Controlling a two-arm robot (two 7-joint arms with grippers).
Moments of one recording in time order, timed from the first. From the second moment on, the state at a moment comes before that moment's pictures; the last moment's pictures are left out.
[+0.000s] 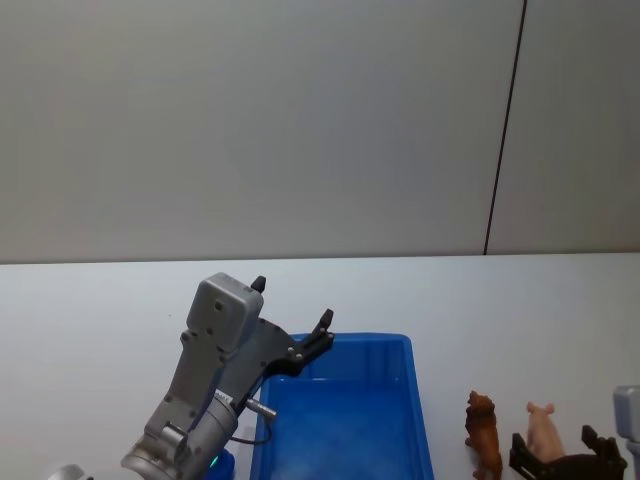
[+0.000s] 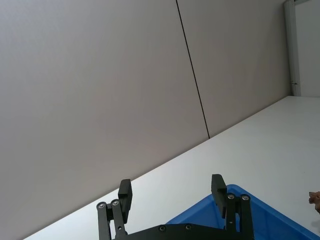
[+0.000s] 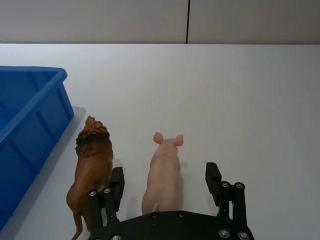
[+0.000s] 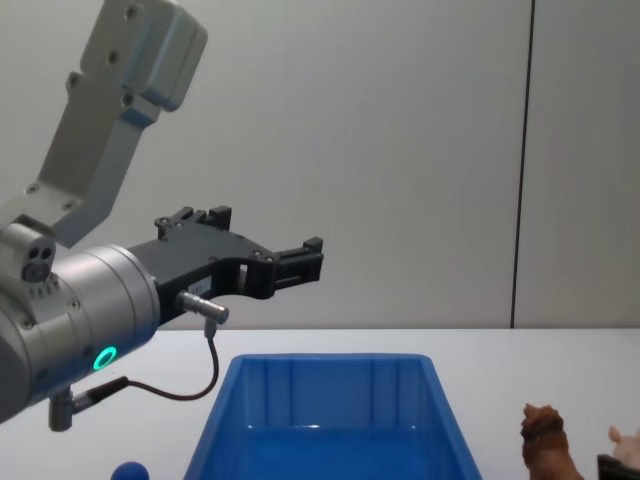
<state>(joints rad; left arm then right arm) -0.24 0.38 0.45 -1.63 -0.20 0.01 -0.01 -0.09 0.26 -0.24 -1.66 0.28 0.21 -0.13</state>
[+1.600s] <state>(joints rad) -0.24 0.38 0.45 -1.63 -0.20 0.01 -0.01 -0.11 0.24 -0.24 -1.72 0.20 0.10 -0.12</state>
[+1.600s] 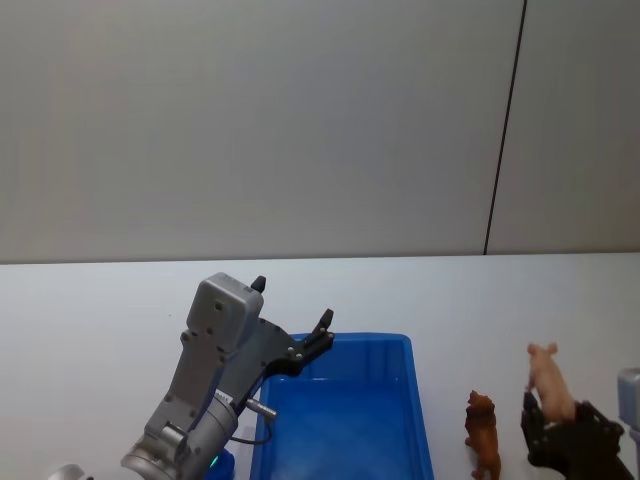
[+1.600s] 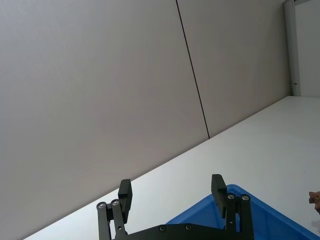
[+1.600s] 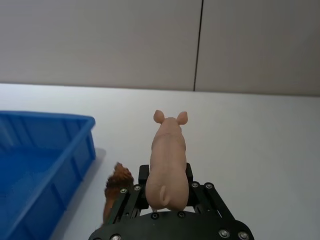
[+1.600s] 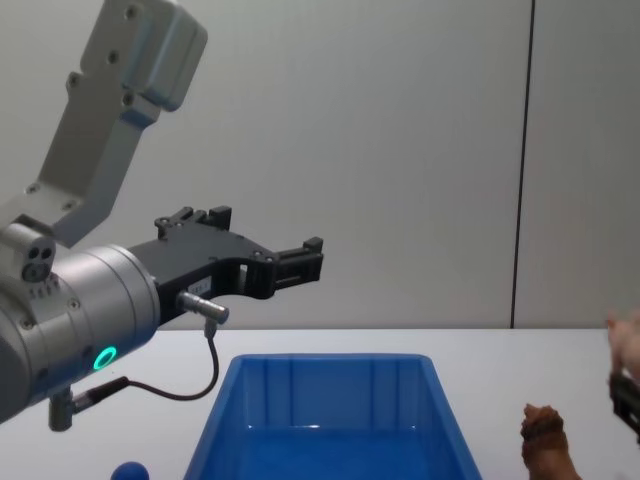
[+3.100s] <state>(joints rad) -0.24 0.38 0.45 -1.63 -0.20 0.01 -0.01 0.13 0.10 -0.32 -1.54 0.19 0.20 0.37</state>
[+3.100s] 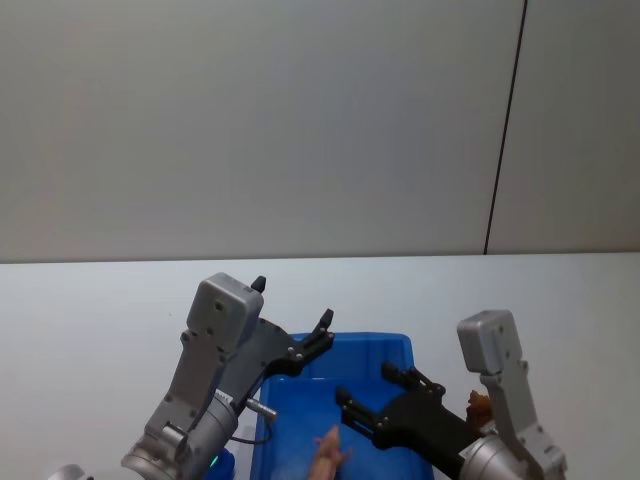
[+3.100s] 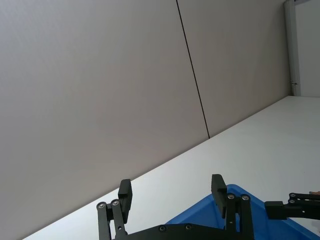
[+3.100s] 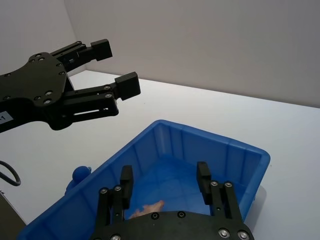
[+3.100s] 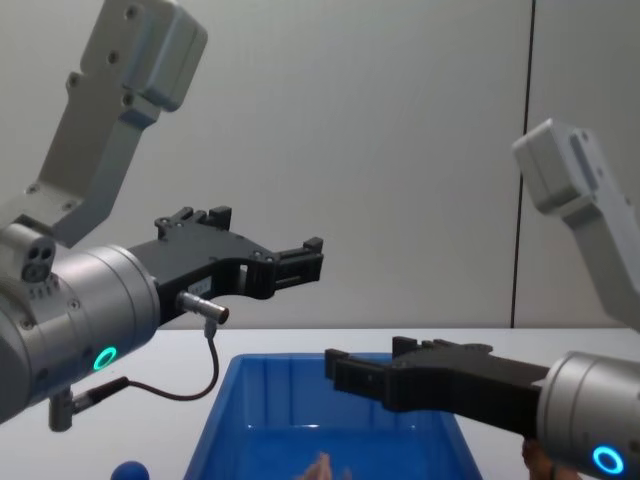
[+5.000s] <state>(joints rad) -0.24 0.38 0.45 -1.63 -0.20 0.01 -0.01 -0.10 0.19 -0.28 -1.73 0.18 0.23 -0.03</state>
